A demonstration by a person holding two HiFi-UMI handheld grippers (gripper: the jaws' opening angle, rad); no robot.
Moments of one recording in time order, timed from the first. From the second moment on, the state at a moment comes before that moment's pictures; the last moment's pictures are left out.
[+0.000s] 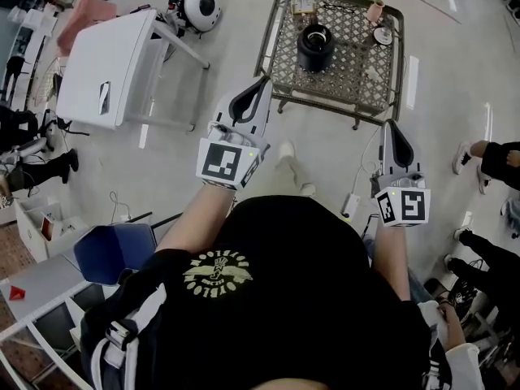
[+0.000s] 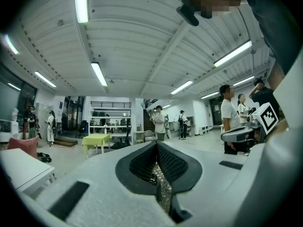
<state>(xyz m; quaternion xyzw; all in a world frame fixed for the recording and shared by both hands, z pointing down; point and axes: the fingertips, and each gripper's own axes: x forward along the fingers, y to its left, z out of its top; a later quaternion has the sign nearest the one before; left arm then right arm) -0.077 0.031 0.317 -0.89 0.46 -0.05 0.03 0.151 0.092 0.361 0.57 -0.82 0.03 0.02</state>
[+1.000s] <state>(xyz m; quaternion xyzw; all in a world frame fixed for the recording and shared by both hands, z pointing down) -0.088 -0.118 0.312 -0.92 0.40 -0.02 0.03 0.141 -0.032 0.340 0.63 -0.78 -0.01 0.03</state>
